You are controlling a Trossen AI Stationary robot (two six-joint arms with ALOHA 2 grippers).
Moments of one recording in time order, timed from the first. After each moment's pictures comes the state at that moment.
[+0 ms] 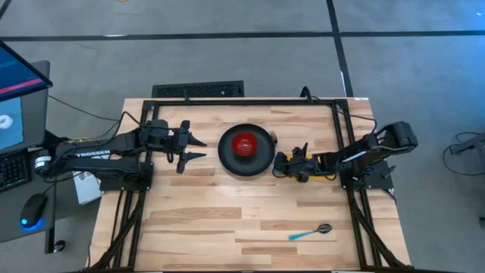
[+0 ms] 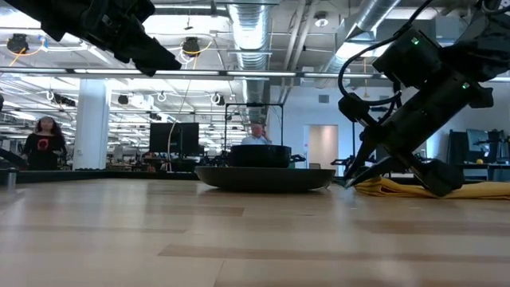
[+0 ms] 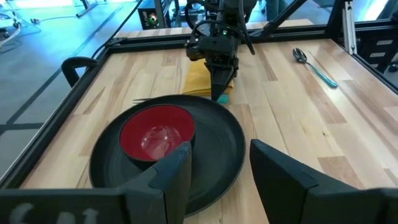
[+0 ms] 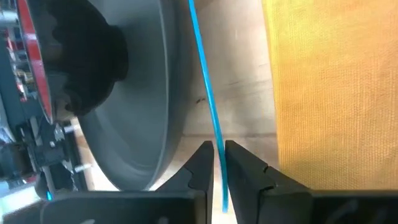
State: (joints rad) left arm 0.28 0.79 0.51 -0.08 0.25 0.17; right arm 0.08 1.54 0.36 0.36 0.26 1.78
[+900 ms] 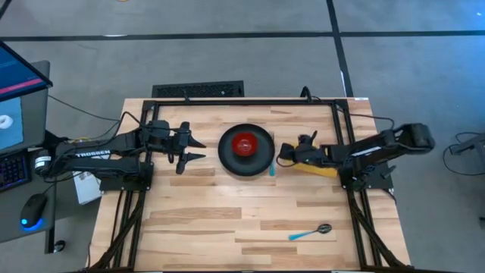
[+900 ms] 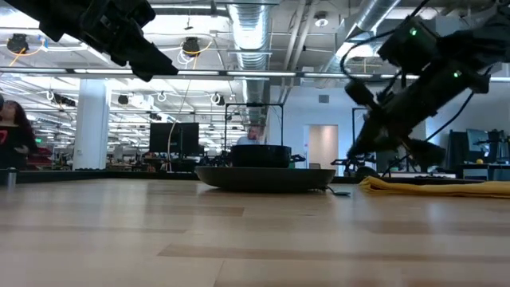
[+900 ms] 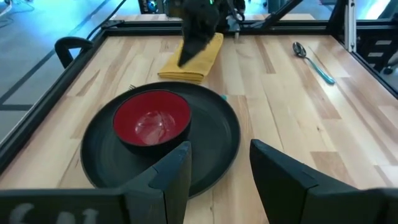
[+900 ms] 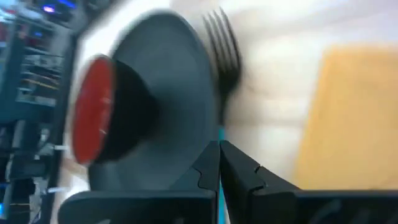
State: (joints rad) left arm 0.28 0.79 0.51 -0.12 0.25 0.12; right arm -0.06 1.29 0.35 0.23 0.40 1.36
